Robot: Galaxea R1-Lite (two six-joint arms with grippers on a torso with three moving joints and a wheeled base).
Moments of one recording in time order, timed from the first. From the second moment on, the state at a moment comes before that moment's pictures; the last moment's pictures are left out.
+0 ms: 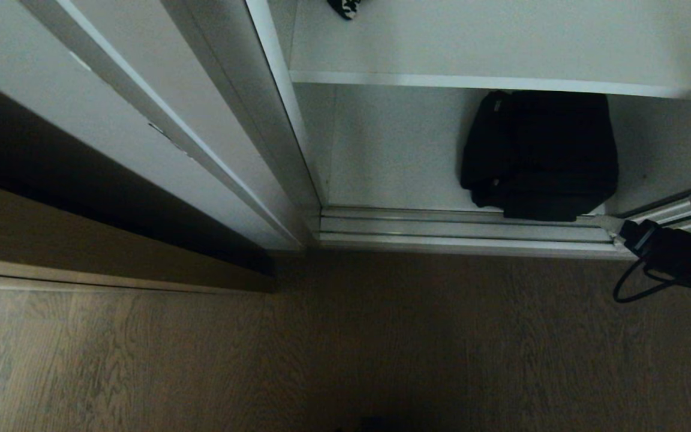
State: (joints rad) left arm 0.02 0.00 0.00 0.00 0.00 0.00; right arm -0.41 2.03 -0.88 -1.06 0.52 0.53
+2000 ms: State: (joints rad) left arm 0.02 0.00 0.00 0.00 0.00 0.00; right arm -0.34 2.52 -1.64 -1.10 0.30 0.40
